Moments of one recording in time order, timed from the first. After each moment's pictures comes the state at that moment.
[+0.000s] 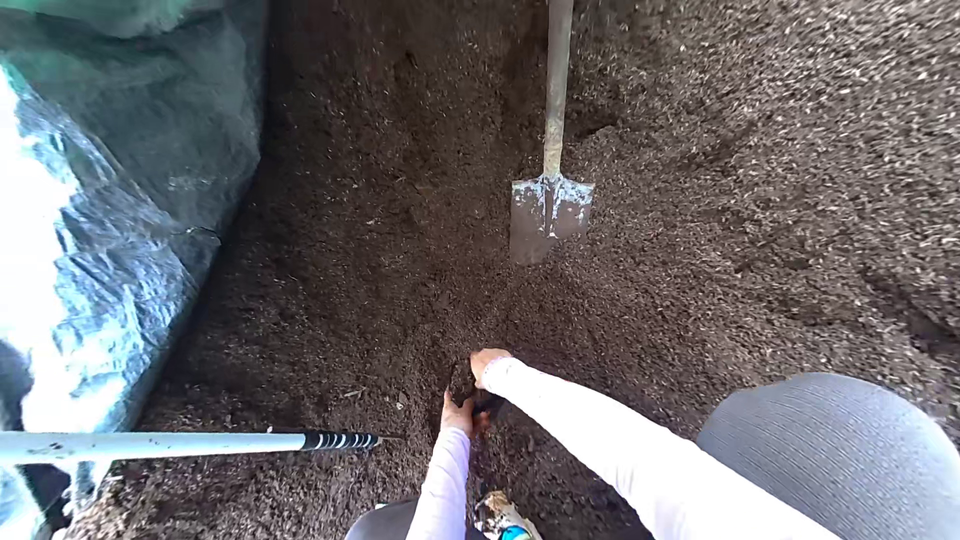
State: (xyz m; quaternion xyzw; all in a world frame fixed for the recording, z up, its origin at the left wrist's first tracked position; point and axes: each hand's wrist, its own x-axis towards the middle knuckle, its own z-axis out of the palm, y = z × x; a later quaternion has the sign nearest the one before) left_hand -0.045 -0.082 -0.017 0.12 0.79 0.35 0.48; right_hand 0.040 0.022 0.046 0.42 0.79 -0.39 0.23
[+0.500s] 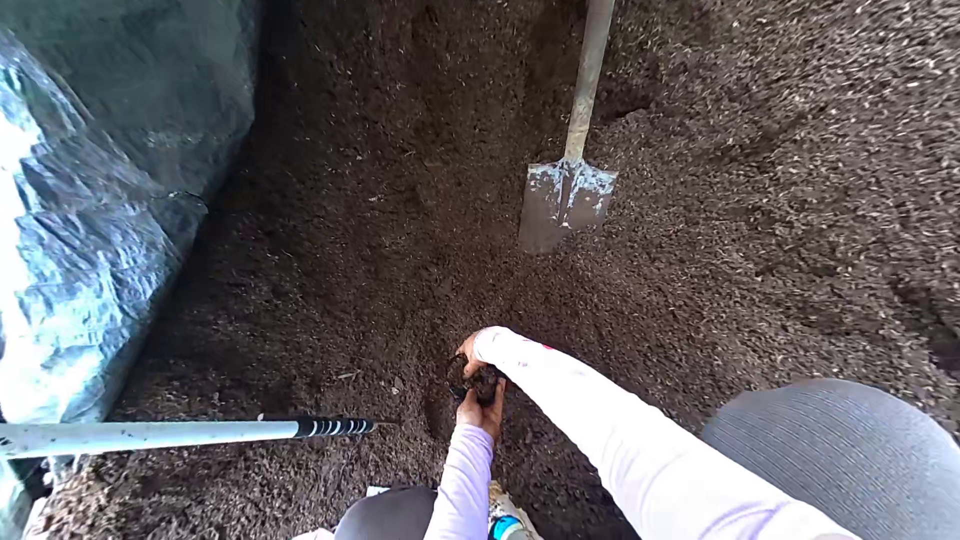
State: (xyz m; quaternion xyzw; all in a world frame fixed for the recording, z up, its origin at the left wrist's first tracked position) left_hand -0.009 -0.073 -0.018 -0.23 0.52 0.65 0.51; right_hand 0.000 0.069 0.001 0.24 0.85 -0.36 0.30
